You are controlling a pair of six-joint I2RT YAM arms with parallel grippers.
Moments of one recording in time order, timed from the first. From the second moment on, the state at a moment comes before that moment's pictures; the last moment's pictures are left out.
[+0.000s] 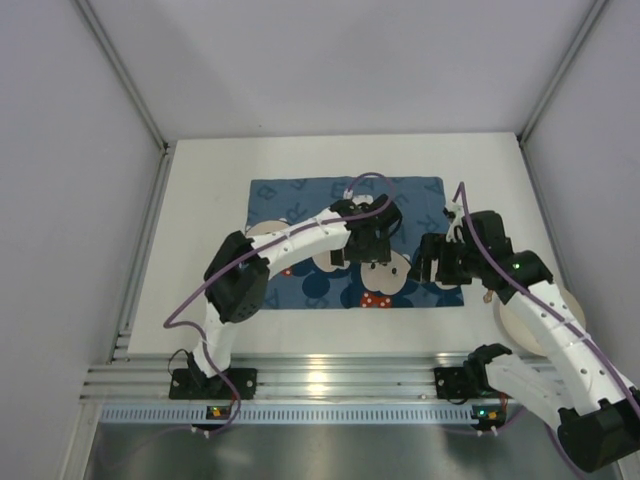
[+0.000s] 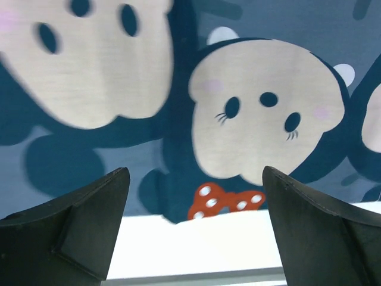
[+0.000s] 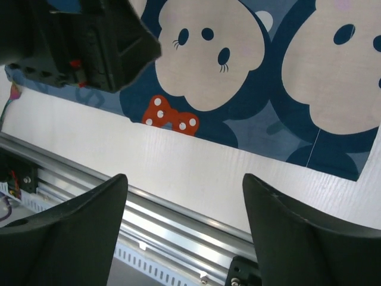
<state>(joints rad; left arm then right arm) -0.93 2.08 1.74 -0.90 -0.25 -0.93 0.35 0.90 0.86 -0.83 -0.23 0.38</state>
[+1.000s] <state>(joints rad) -0.55 1.51 1.01 -1.10 -0.46 -0.91 0.34 0.89 0.80 -0.81 -0.29 0.39</state>
